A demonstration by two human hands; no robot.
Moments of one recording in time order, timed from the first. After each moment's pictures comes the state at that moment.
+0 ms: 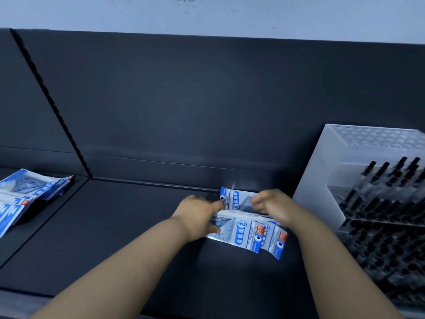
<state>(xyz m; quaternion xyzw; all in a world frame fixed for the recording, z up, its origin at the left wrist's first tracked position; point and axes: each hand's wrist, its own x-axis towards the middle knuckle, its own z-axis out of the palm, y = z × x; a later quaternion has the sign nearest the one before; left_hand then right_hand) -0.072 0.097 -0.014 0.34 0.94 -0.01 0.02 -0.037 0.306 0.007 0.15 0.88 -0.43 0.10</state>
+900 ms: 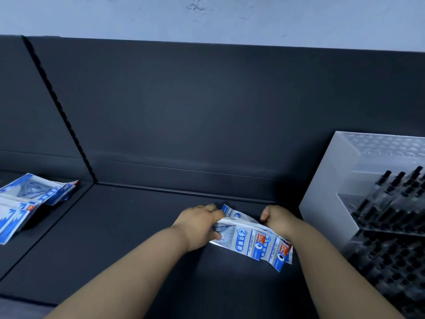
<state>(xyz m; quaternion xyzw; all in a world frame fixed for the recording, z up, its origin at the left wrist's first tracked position) -0.077 0.080 -0.024 0.35 0.93 0.07 0.05 -0.056 0.305 -0.022 0.18 0.93 -0.23 0.20</state>
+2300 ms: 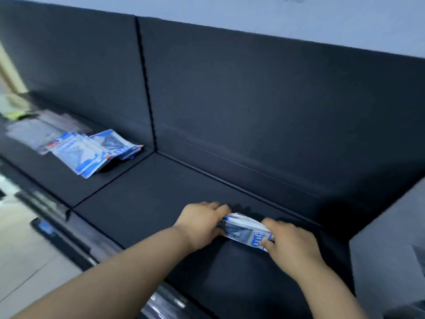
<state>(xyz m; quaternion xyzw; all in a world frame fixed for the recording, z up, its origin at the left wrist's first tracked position) -0.031 0.021 -0.022 0.18 0.98 0.09 -0.04 -0.020 0.233 0.004 -0.14 0.99 -0.03 0.03</state>
